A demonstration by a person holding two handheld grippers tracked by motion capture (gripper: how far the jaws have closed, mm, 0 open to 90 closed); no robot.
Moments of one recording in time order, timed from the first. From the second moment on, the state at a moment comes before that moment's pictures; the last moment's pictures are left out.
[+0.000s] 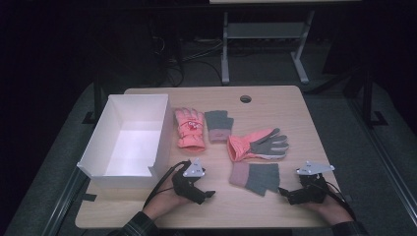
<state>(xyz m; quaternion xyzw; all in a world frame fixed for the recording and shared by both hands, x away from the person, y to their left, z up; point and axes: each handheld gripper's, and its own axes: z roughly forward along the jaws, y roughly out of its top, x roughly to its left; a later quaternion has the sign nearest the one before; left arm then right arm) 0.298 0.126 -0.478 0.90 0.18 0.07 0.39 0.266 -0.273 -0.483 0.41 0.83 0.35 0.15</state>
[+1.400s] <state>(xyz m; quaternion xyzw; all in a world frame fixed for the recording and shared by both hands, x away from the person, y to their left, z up) 0.332 0.059 -0.434 0.91 0.12 0.03 0.40 0.267 -0.273 -0.483 0.41 0.83 0.35 0.15</state>
